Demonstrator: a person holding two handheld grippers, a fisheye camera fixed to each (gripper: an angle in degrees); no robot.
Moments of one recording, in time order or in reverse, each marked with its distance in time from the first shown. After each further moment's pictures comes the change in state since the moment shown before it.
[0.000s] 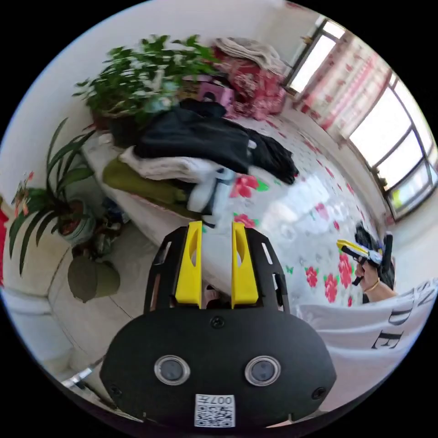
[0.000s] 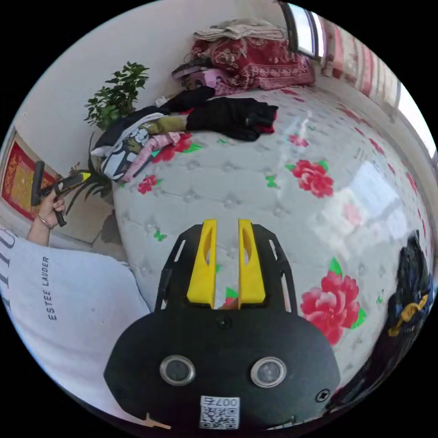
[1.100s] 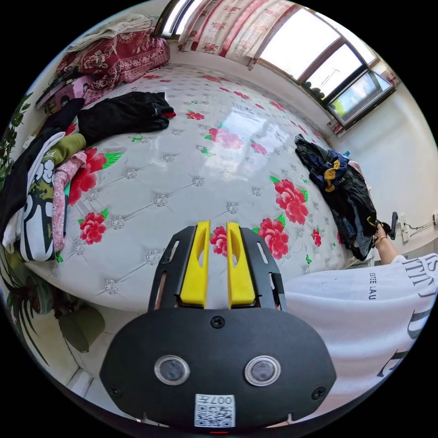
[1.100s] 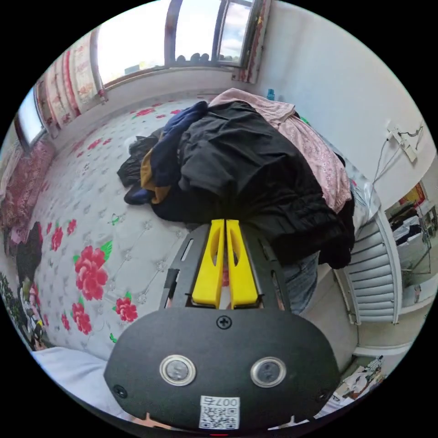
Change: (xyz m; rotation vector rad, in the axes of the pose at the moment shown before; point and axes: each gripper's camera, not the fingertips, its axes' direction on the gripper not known) left arm 0.259 0.040 0.194 -0.249 0.253 0.403; right arm 0.308 0.296 -0.340 0.225 0.544 0.921
